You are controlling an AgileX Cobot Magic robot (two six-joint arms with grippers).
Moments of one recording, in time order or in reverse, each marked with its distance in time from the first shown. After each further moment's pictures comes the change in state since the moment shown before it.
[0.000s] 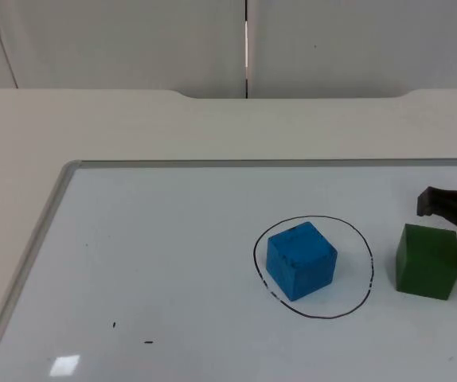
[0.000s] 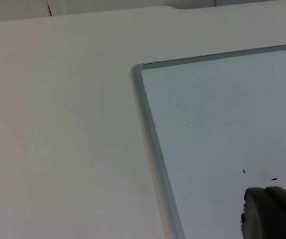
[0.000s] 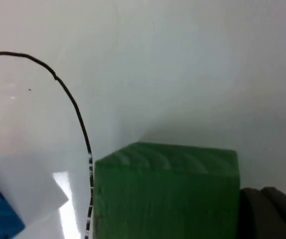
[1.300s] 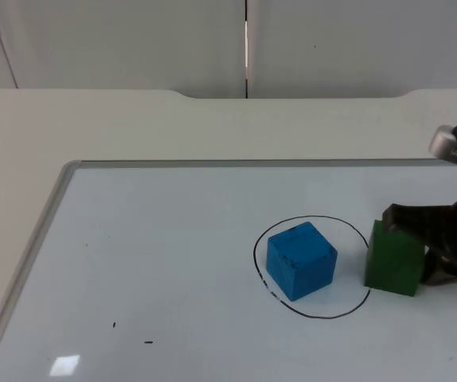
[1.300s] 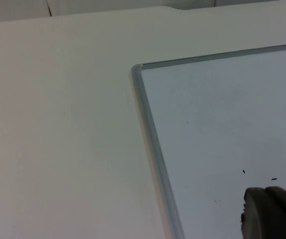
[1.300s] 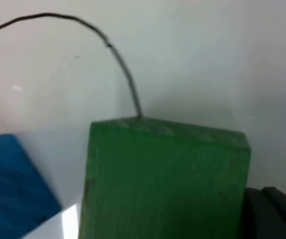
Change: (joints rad) right arm 0.104 0.046 0.000 0.017 -0.074 0.006; left arm 0.000 0.000 0.000 0.000 0.000 0.000
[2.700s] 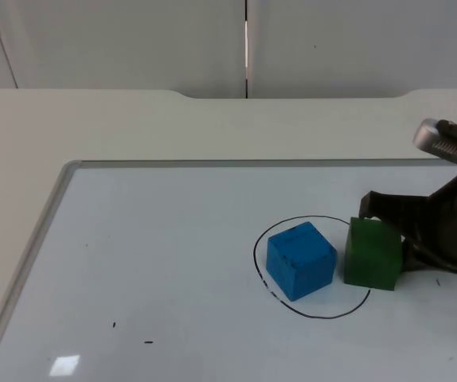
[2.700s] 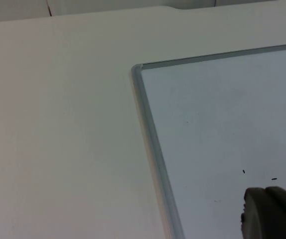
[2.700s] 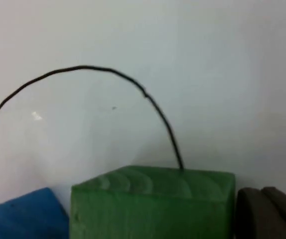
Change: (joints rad) right arm 0.035 0.069 -0.047 0.011 -0.104 0.075; left arm 0.000 0.000 0.000 0.000 0.000 0.000
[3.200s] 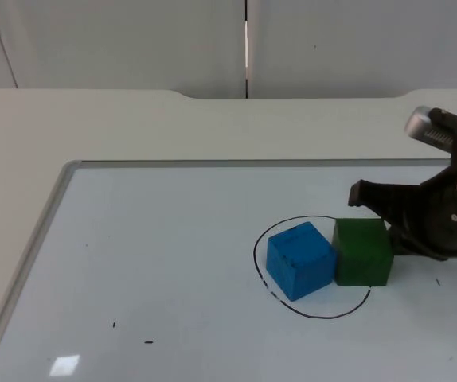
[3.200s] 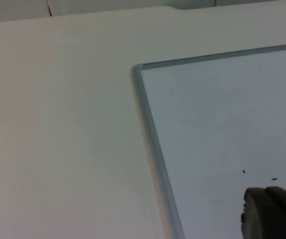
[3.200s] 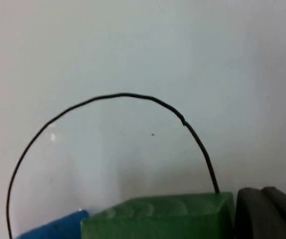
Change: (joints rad) right arm 0.021 0.003 -0.004 0.000 -0.084 0.005; left arm 0.000 0.000 0.000 0.000 0.000 0.000
